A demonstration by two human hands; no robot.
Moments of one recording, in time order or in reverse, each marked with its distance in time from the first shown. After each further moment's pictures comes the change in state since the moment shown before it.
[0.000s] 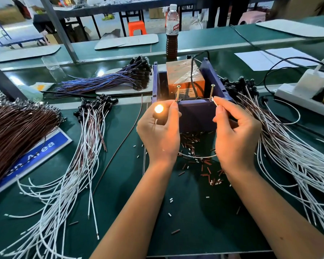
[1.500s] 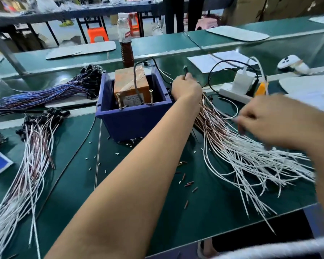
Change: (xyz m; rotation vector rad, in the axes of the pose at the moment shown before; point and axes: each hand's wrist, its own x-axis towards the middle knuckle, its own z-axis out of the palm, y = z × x) left_hand 0.004 0.025 0.207 -0.079 -0.299 -0.740; right_hand 0.088 -0.071 -0.169 -1.161 -0.759 0.181
